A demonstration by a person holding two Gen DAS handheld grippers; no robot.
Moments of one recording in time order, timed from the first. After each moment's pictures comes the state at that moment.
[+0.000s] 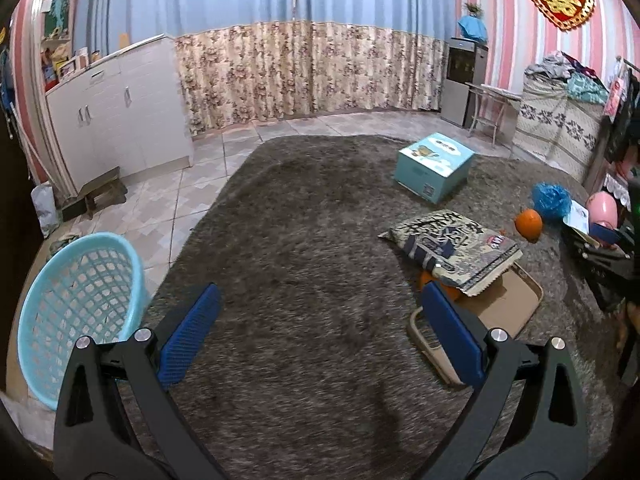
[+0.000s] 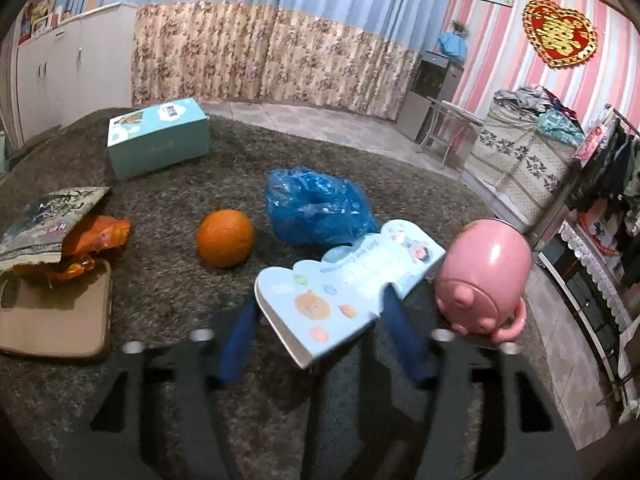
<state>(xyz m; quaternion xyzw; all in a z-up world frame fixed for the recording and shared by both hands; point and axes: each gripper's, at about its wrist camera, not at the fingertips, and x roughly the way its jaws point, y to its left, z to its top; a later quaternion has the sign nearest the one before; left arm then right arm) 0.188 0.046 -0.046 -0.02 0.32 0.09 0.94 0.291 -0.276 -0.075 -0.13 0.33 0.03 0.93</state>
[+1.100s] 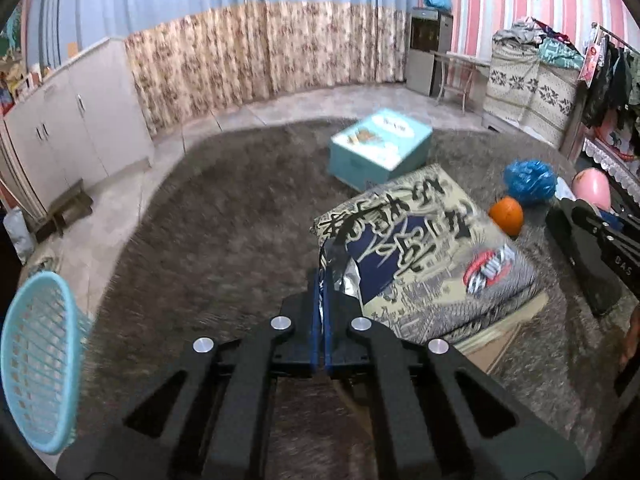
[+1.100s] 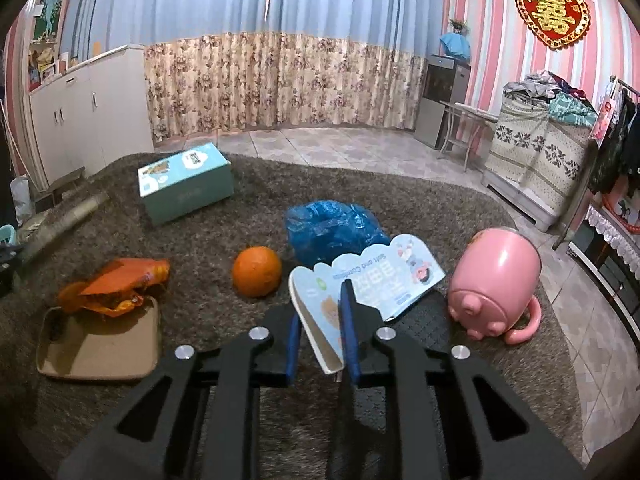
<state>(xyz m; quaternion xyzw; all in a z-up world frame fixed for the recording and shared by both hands) 0.249 0.005 -0.049 0.01 0.36 0.03 0.93 0.276 -0.282 -0.052 -0.06 0.30 0.07 0.95</state>
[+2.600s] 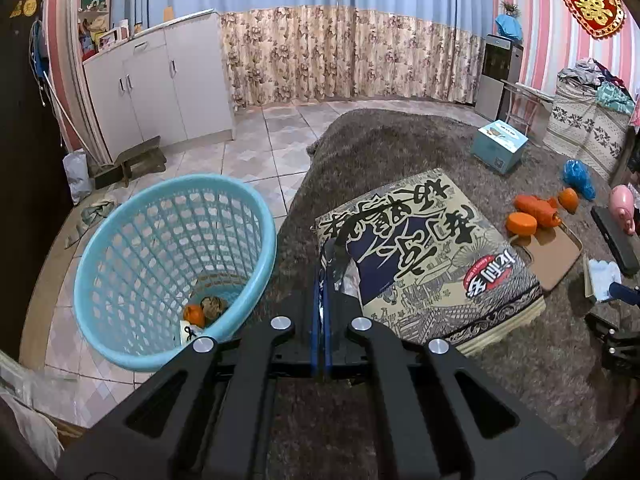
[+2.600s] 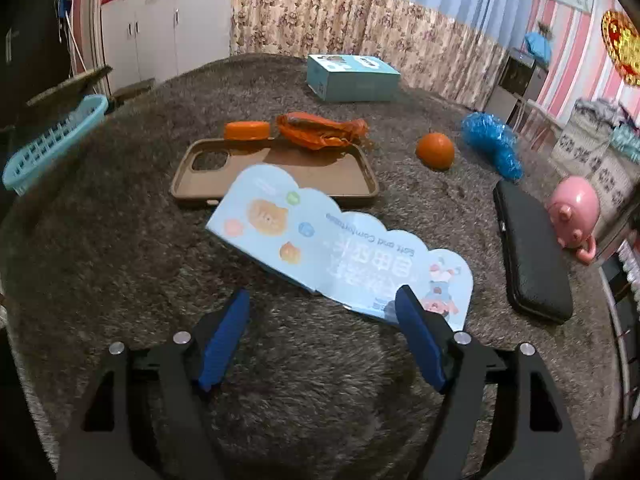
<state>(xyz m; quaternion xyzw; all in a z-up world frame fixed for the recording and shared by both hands) 0.099 0.143 -0.056 -0.04 0.35 0.14 0.92 0.154 -0.181 -0.105 -0.16 0.38 0.17 0.90</state>
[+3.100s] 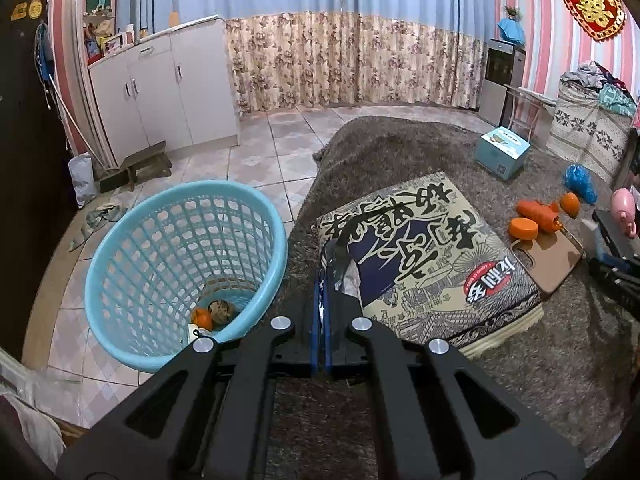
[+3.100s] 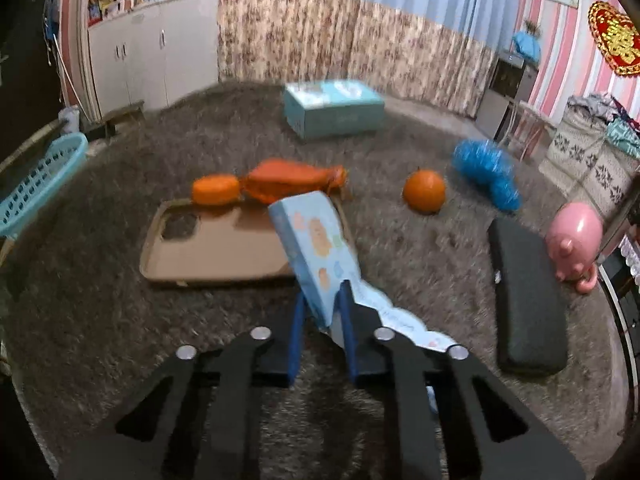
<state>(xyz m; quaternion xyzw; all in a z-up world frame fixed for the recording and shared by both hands) 0.093 0.145 -0.046 -0.04 0.34 0.15 0.93 0.191 -0.178 -0.080 -0.12 0.35 0.16 0.91</state>
